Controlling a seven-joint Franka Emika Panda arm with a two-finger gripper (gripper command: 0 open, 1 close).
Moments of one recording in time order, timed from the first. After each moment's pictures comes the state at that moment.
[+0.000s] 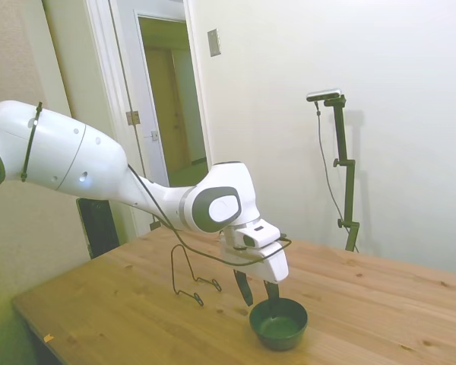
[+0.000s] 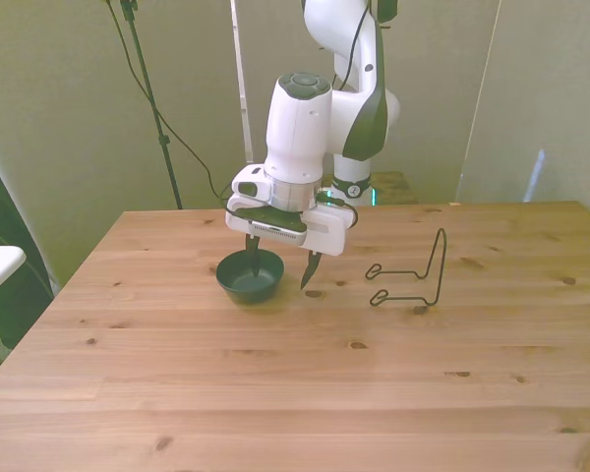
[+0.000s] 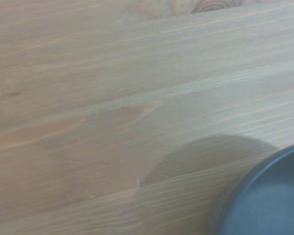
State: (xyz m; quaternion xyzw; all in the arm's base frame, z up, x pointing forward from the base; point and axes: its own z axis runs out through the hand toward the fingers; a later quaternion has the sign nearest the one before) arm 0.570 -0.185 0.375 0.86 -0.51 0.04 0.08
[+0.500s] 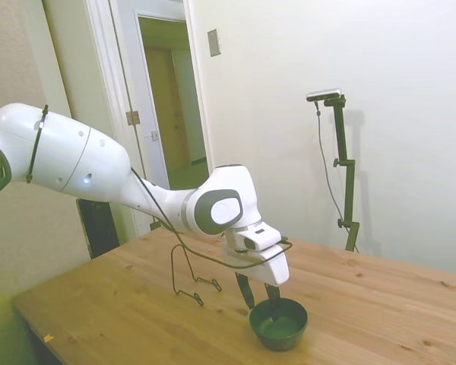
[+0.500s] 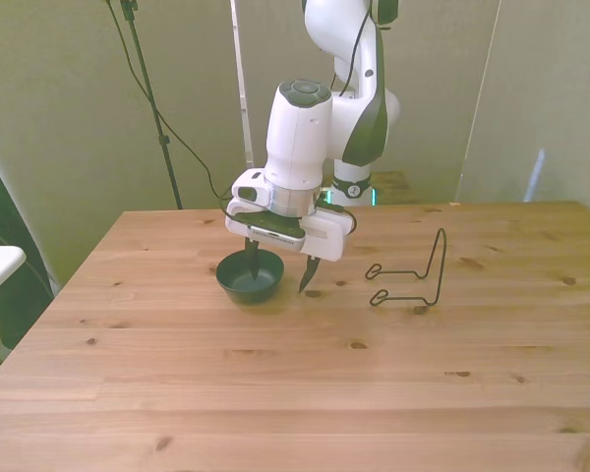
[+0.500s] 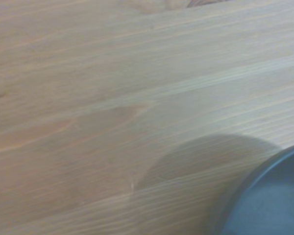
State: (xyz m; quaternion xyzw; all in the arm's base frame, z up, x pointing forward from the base) arm 0.571 -0.189 0.369 0.85 -0.52 0.04 0.09
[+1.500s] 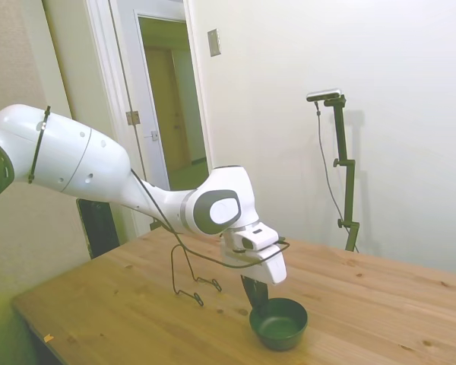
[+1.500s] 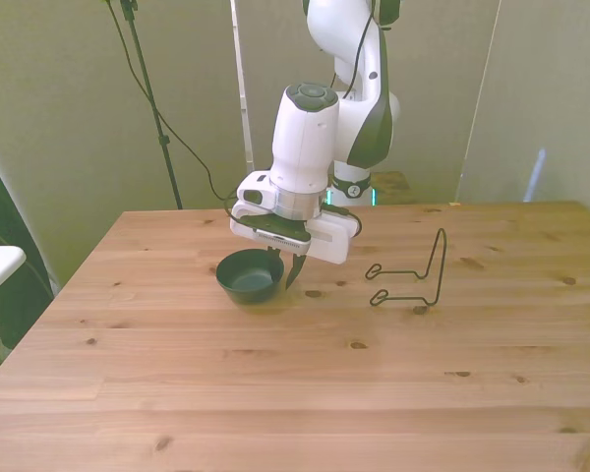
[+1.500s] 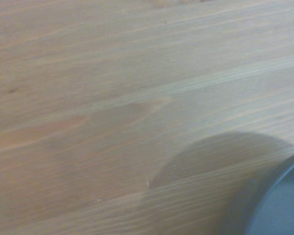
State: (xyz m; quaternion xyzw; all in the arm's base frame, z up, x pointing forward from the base) arm 0.574 -0.179 0.364 0.85 -0.51 0.03 0.09
